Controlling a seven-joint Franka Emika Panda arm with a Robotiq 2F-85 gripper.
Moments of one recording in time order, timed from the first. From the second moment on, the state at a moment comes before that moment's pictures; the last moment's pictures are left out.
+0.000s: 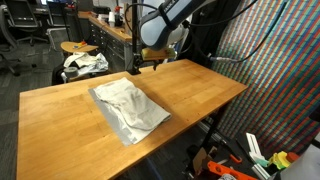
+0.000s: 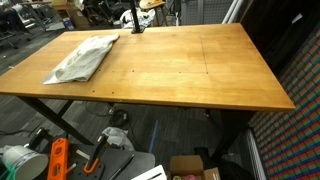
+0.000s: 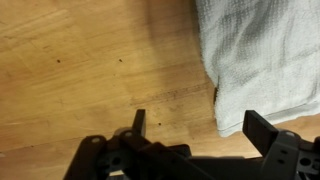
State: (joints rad) arm 0.18 0.27 -0.10 -2.04 -0.22 2.60 0.49
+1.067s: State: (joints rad) arm 0.17 0.19 -0.10 -2.08 -0.32 2.44 0.56
